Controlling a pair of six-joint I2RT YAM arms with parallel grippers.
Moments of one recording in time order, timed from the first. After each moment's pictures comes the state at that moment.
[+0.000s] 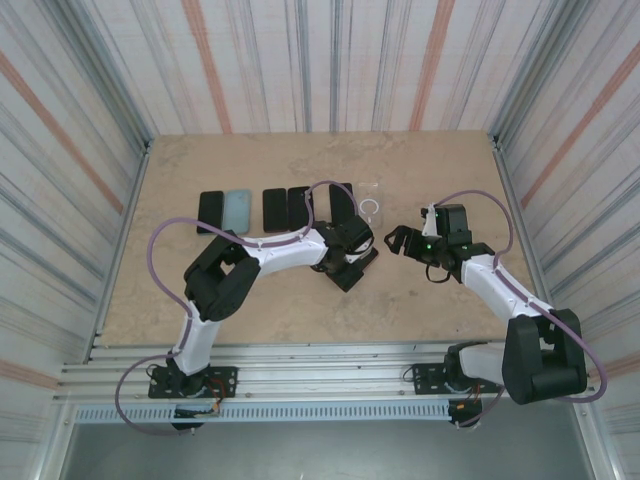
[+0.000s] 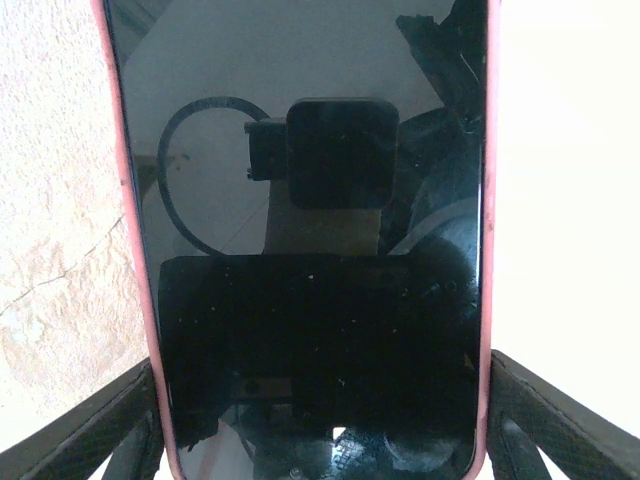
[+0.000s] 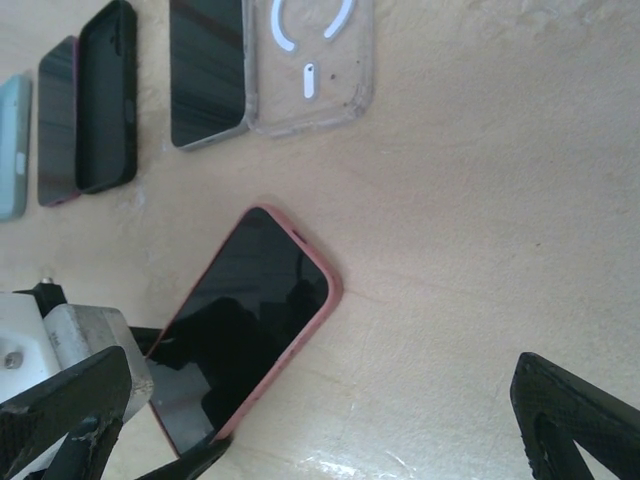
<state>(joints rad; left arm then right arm) -0.94 2.07 1.48 -0.72 -0.05 -0.09 0.17 1.23 0.66 -0.28 -0.34 0.46</state>
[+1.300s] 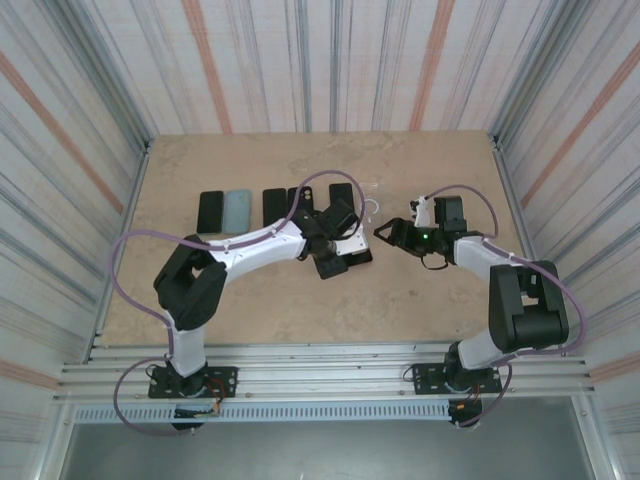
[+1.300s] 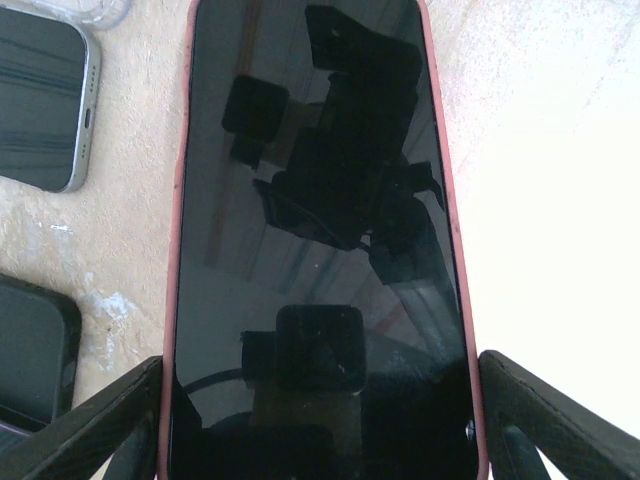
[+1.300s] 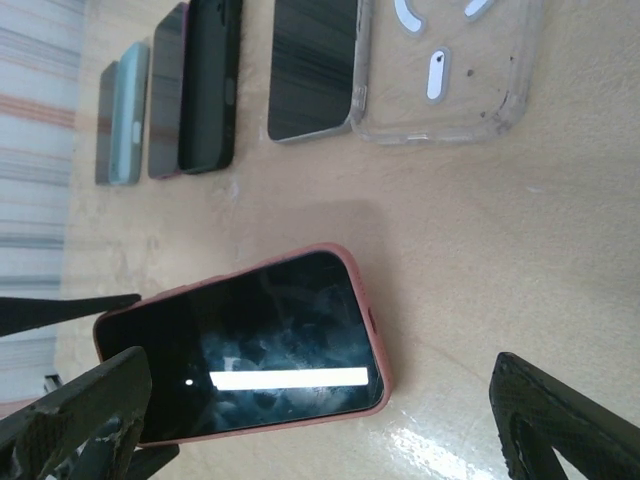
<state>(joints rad) -0.87 1.89 1.43 -0.71 -0.09 0.43 0.10 1.50 0.73 -0.09 -0.68 0.43</state>
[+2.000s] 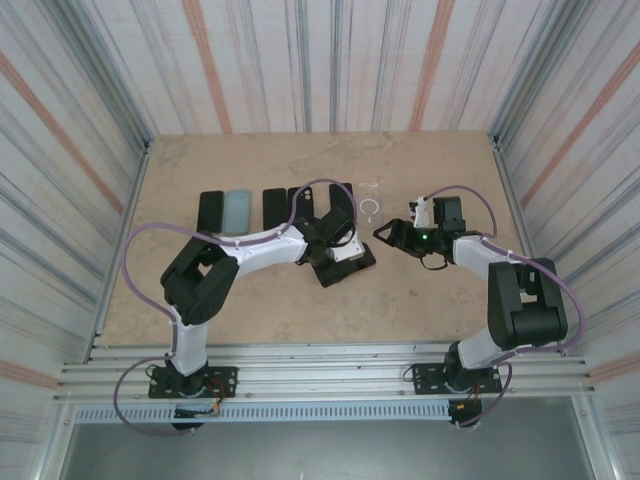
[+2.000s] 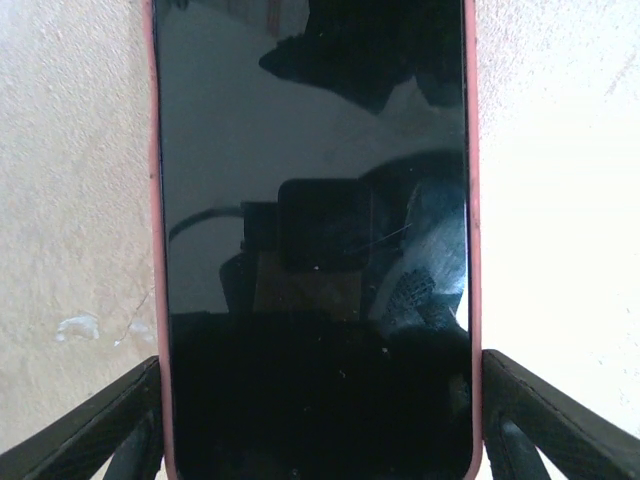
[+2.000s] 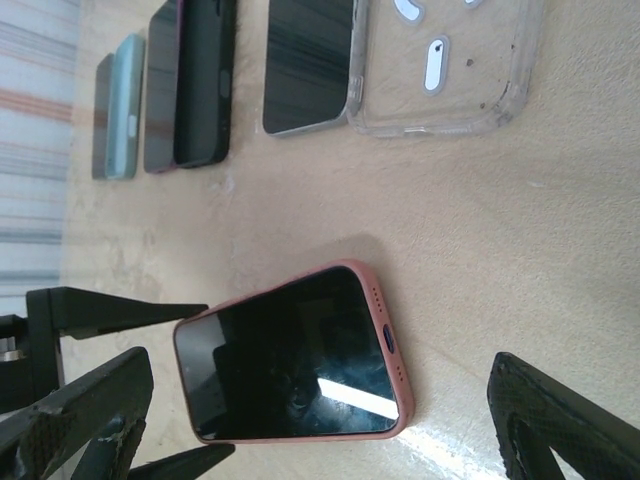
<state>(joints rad) -0.86 1.94 1.35 -0.62 0.01 0.32 0.11 1.52 0.73 -0.09 -0.68 0.42</state>
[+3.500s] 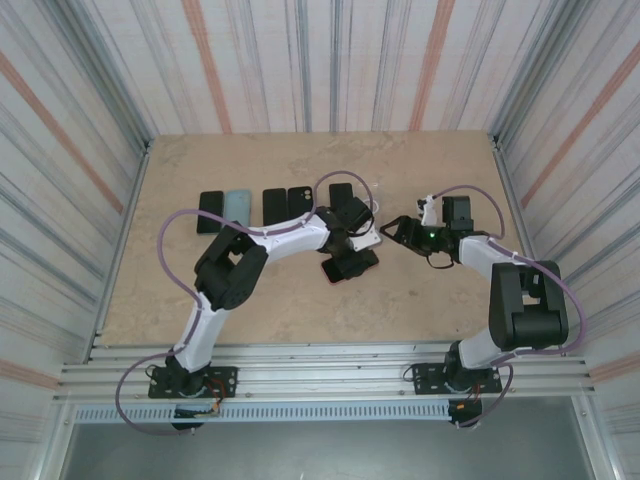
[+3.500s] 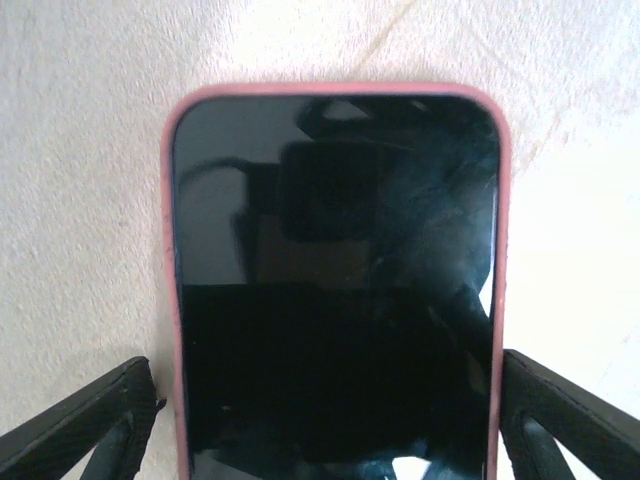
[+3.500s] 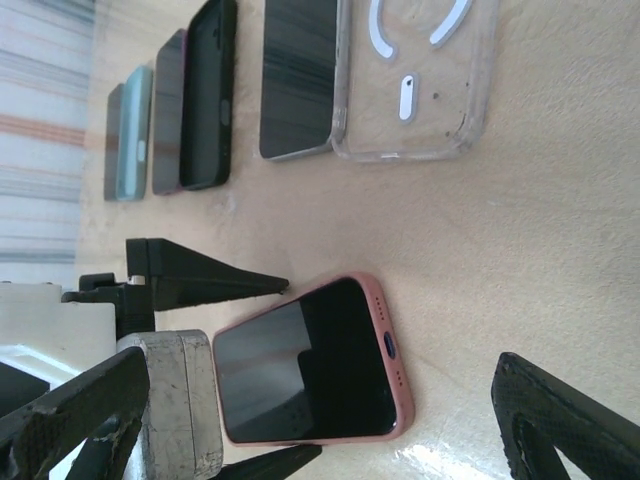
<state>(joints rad) -0.86 2.18 1.65 -0.69 0.08 0.26 0.04 1.51 0.73 -0.09 -0.72 0.42</state>
